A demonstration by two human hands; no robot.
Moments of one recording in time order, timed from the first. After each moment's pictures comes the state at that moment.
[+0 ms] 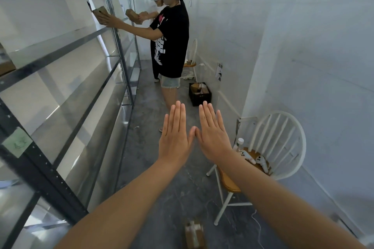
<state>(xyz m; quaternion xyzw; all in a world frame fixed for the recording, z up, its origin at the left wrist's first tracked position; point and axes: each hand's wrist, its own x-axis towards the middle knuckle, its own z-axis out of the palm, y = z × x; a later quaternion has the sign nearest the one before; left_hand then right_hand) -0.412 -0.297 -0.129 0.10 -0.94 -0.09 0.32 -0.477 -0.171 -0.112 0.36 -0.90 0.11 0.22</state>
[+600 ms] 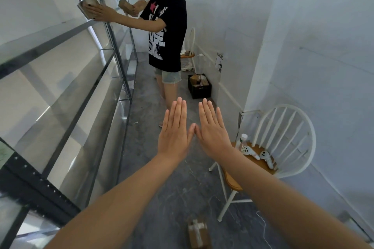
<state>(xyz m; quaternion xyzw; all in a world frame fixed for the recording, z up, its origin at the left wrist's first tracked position) -0.471 -0.328 -0.148 0.07 -0.95 -0.05 0.30 -0.532 -0.197 -0.133 0.35 -0.92 0.10 0.18</state>
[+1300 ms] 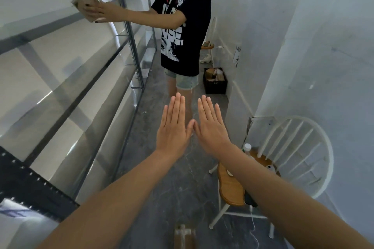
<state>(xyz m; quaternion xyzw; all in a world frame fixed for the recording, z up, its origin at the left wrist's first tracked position) -0.582 -0.295 -0.162 0.16 -0.95 -0.02 0.28 -0.661 -0.178 -0.151 0.42 -0.88 0.14 0.18</state>
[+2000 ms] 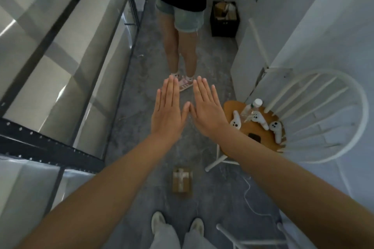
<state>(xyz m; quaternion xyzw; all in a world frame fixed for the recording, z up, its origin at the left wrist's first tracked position) -0.580 -0.313 -0.286 0.22 -0.96 -0.10 0.18 -0.670 -0.205 -0.266 0.45 -0.89 0.11 0.01</state>
